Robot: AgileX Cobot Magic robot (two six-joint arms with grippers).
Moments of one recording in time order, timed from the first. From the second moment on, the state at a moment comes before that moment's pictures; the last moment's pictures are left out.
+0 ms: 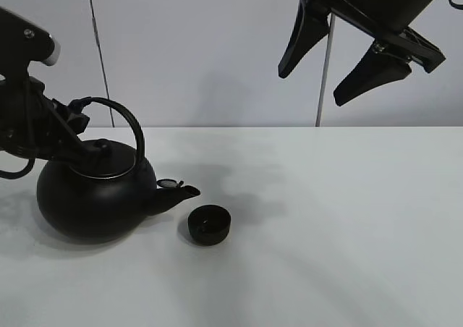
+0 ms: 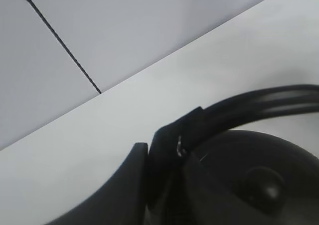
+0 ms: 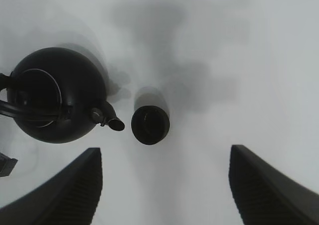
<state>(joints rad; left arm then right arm) -0.43 1.67 -0.54 -0.24 -0.66 0.53 0.28 1.63 -1.28 0.44 0.84 0.03</state>
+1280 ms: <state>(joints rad) -0.43 1.67 -0.57 -0.23 -0.63 0.55 0.28 1.63 -1.28 0.44 0.84 0.01</state>
